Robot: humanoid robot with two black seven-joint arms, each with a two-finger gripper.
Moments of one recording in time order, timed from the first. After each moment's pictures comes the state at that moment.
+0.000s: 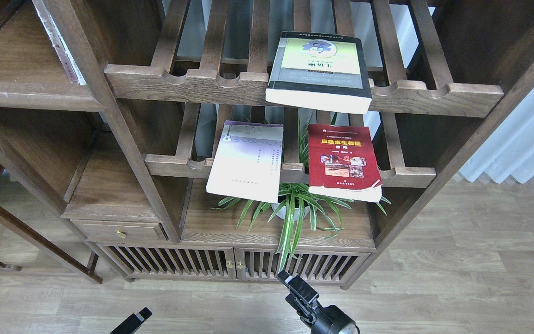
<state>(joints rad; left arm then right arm) 0.23 0.32 -0.93 -0.95 -0.05 -0.49 0.10 -0.15 0.02 0.91 0.99 0.11 0.51 -0.06</state>
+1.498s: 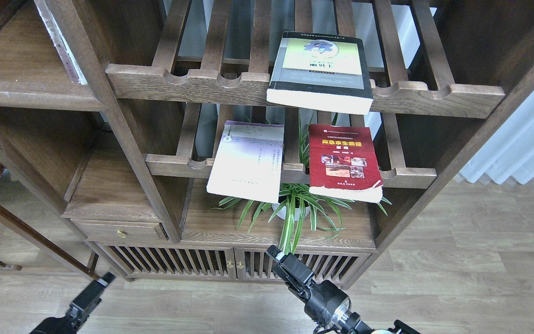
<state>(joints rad) 0.22 0.34 -1.12 -0.98 -0.08 -0.49 0.09 -0.01 -0.02 0.80 0.98 0.09 0.58 -0.07</state>
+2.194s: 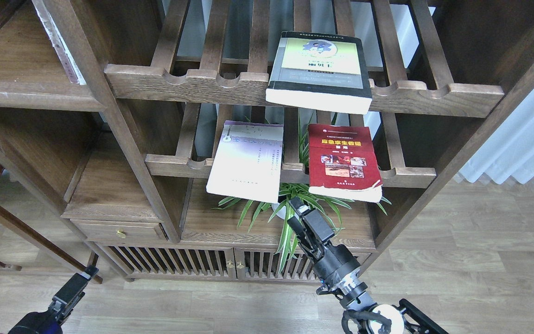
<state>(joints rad) 0.22 0.37 -1.17 -0.97 -0.10 -0.49 0.09 -0.02 0.02 1.00 1.09 0.21 0.58 0.04</state>
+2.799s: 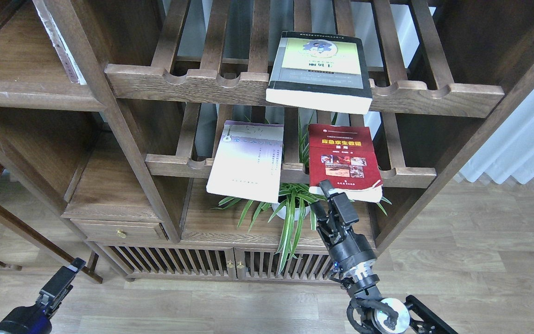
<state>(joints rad) 0.21 0.37 -1.21 -0.97 -0.10 -0.49 0.09 -0.01 0.01 1.07 1.07 0.25 0.58 0.20</state>
